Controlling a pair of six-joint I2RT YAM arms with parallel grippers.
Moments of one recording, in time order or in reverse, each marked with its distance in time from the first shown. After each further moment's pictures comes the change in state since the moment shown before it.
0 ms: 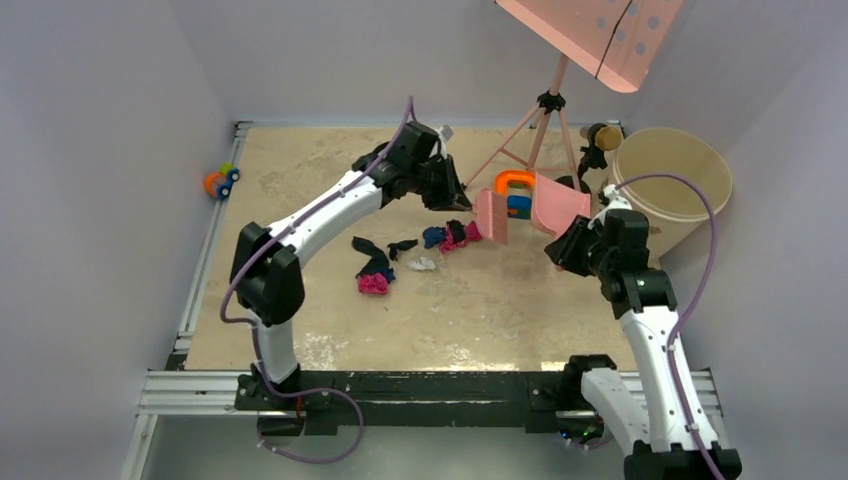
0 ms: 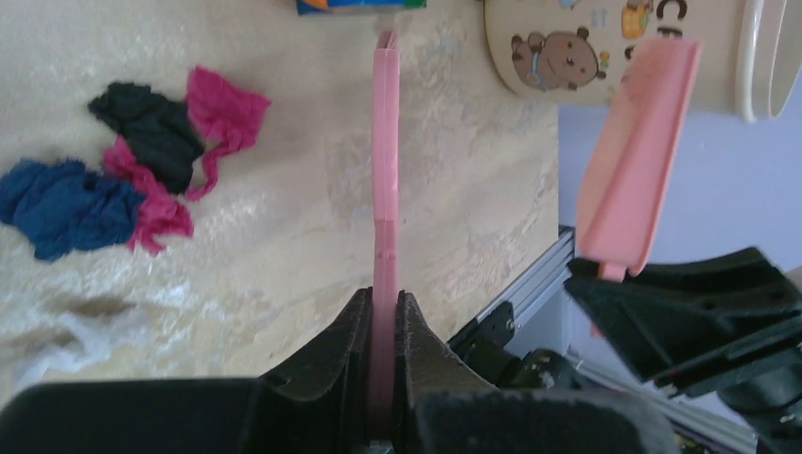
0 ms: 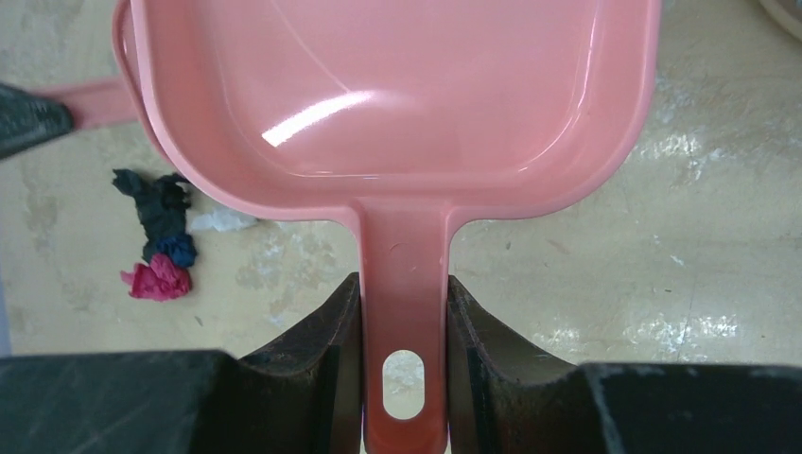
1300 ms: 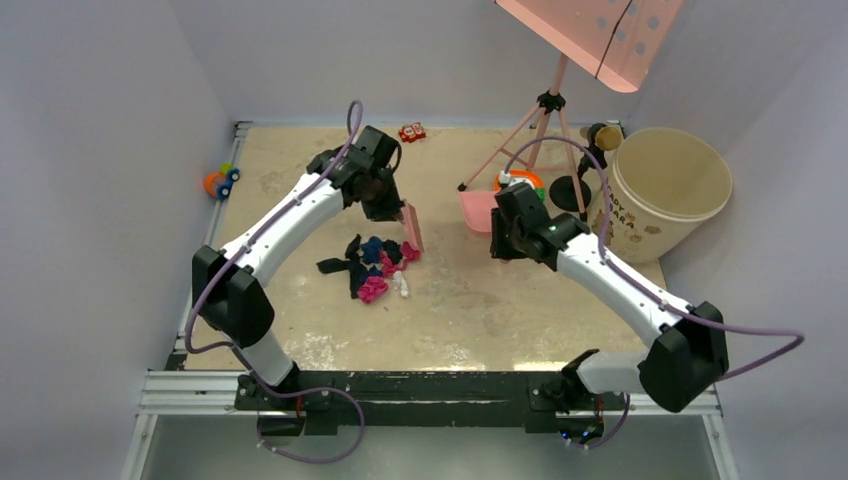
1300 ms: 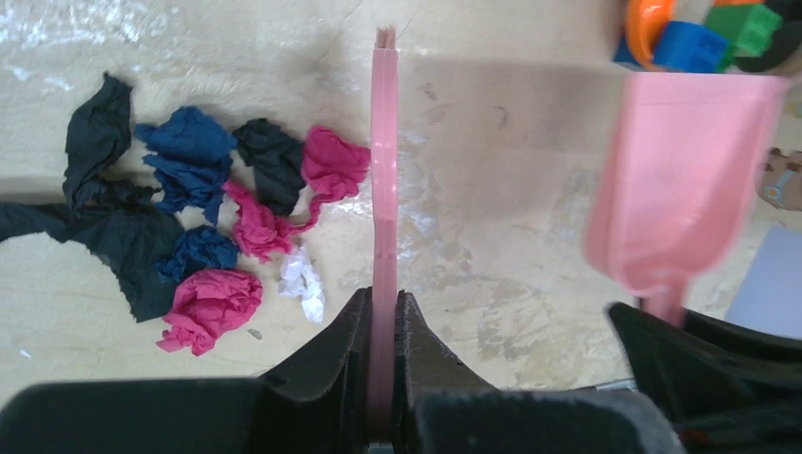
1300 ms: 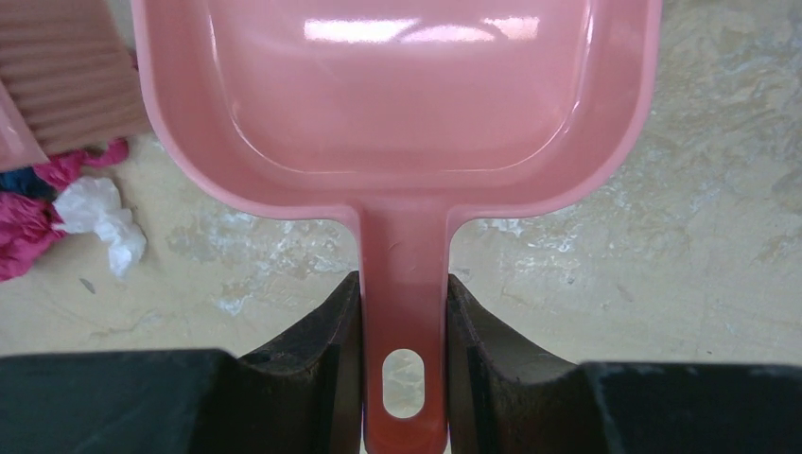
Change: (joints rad) left arm 0.106 -0.151 -0.083 -0.370 -0.386 -0.043; right arm 0.519 0.509 0.204 0.033 0.348 -0.002
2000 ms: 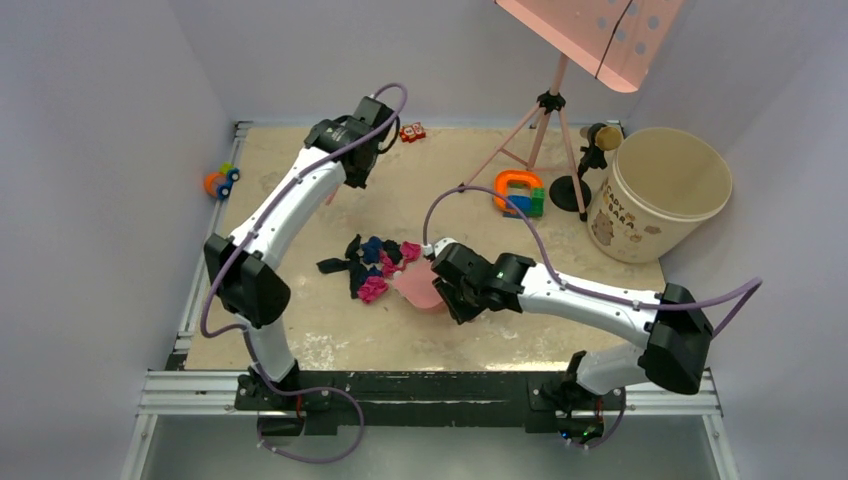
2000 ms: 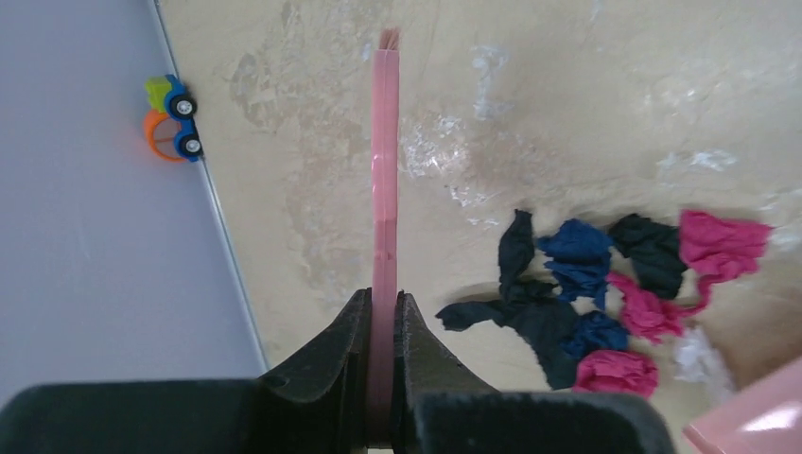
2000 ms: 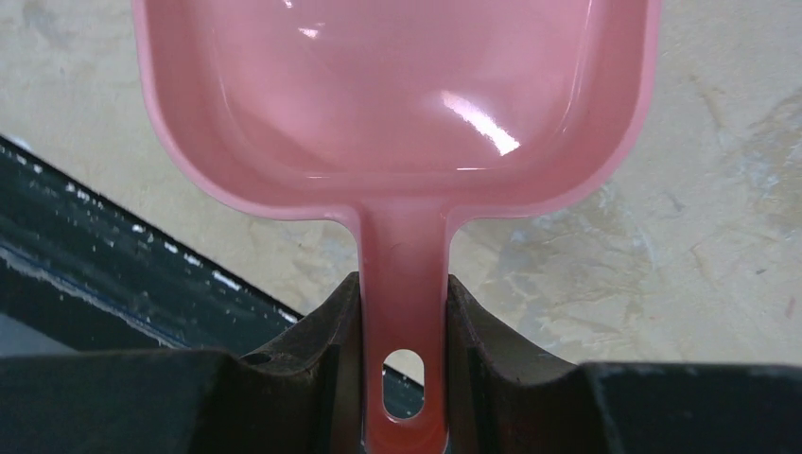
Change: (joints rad) left arm 0.039 0.103 0.338 -0.219 -0.486 0.769; right arm 0.486 0.095 -0.037 -0.059 -0.024 -0.060
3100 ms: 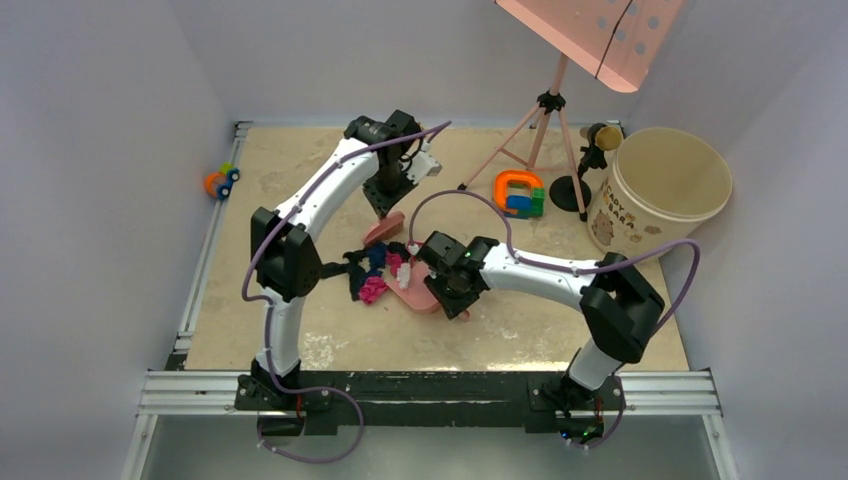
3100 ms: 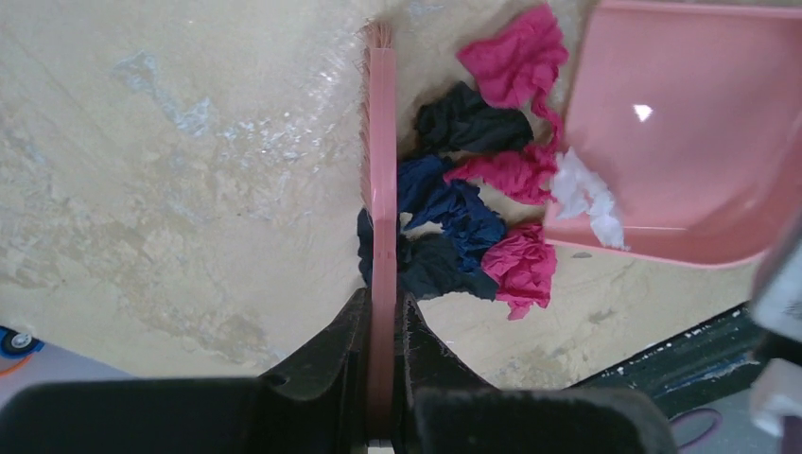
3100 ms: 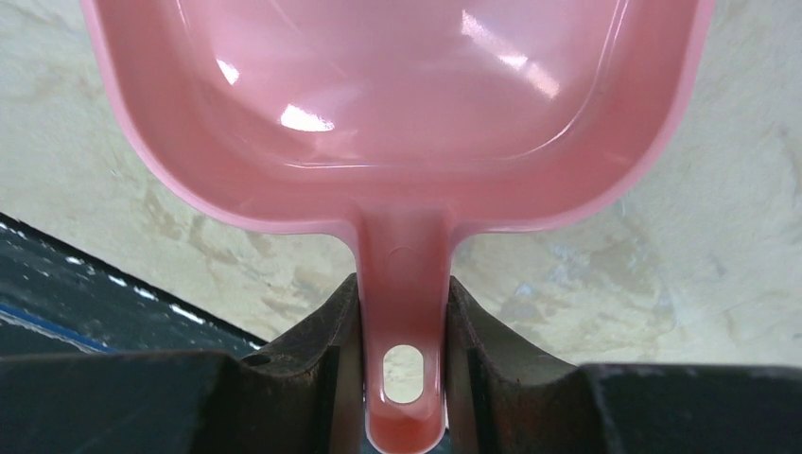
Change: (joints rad) left arm -0.022 0.305 0.177 -0.222 0.500 0.393; right arm -0.066 0.257 0.064 -0.019 -0.142 -0.088
